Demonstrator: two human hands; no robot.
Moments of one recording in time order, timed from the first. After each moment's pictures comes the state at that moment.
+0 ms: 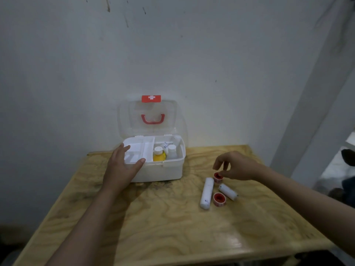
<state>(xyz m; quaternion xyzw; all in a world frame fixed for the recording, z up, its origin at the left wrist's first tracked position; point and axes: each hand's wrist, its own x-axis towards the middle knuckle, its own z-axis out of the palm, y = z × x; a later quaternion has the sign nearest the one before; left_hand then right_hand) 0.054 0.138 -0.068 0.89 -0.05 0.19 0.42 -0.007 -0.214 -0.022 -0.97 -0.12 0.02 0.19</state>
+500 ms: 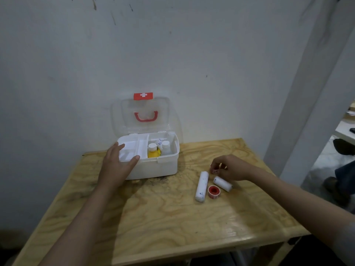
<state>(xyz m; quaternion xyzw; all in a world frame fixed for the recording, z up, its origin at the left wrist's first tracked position) 0.049 0.136 -0.061 0.90 -0.05 0.18 0.41 -0.014 -0.229 -0.057 -0.97 -0.10 0.04 0.21</state>
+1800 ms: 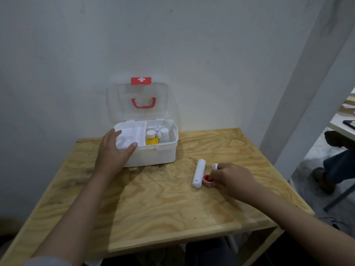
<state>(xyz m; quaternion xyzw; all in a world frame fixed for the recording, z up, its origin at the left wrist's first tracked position) 0.055 0.140 -0.070 0.89 -0.07 0.19 0.42 -0.097 -0.173 -0.057 -0.99 -0.09 -0.05 0.02</state>
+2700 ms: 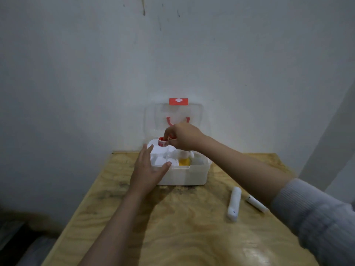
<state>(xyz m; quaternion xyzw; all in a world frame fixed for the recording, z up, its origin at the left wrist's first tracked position) 0.056 0.136 -0.076 0.87 -0.05 0.17 0.45 0.083 -0.013 0.047 -0.96 -0.22 -0.10 0.14</state>
